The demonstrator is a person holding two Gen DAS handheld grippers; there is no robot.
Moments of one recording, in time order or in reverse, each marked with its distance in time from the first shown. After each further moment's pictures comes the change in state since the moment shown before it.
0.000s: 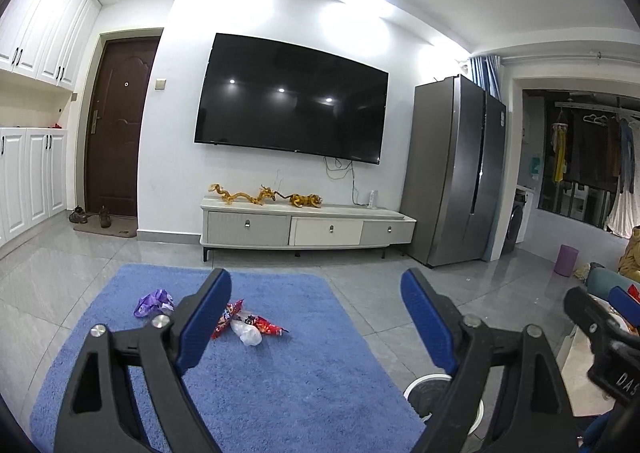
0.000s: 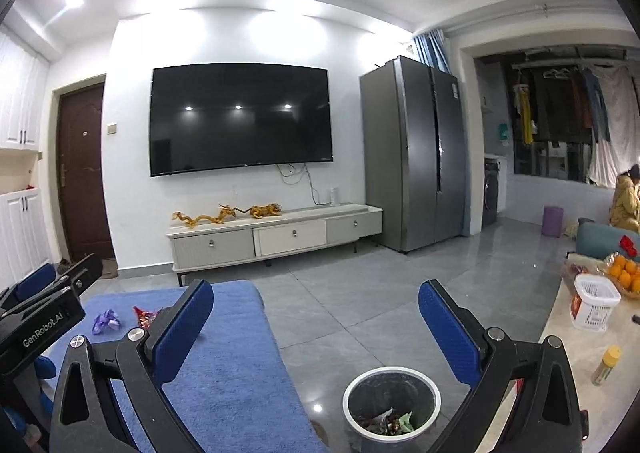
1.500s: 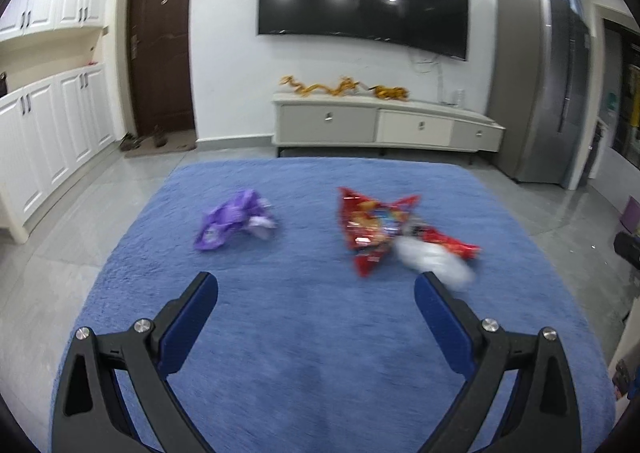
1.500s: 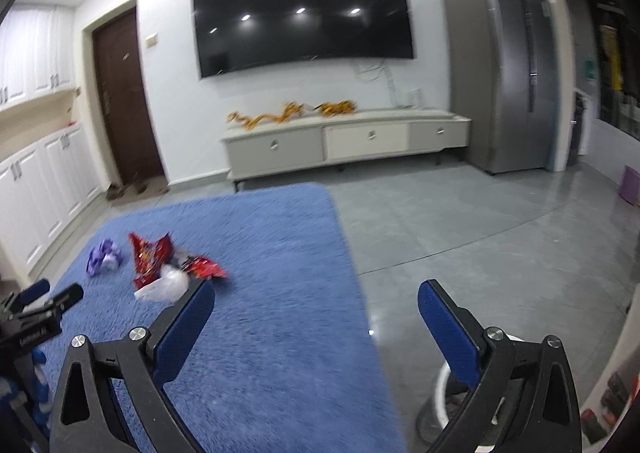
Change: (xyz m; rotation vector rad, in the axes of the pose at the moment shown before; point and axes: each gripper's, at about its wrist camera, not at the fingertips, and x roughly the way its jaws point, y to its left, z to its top) left arm 0.192 0.189 -0.103 -0.005 0.384 0.257; right arm 0.249 0.100 -0.085 -0.082 0.391 0.325
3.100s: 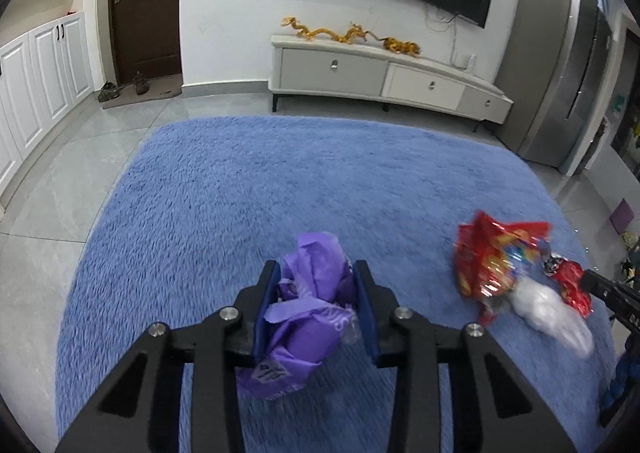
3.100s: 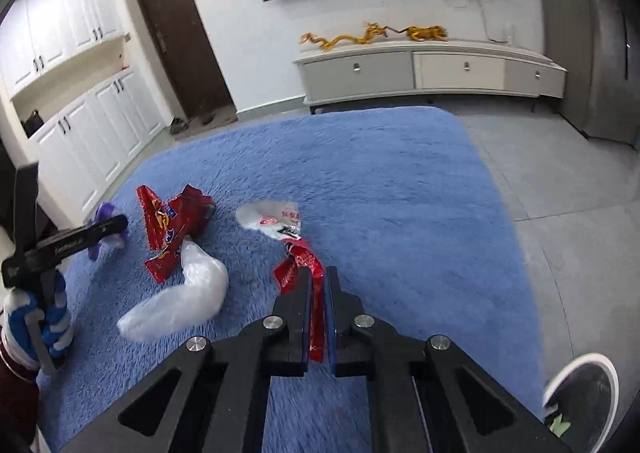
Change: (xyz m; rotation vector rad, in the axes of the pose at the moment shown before) left arm 0.121 0.075 0.040 -0.034 0.204 -0.093; right arm 0.114 0.021 0.004 -0.026 0.239 0.248
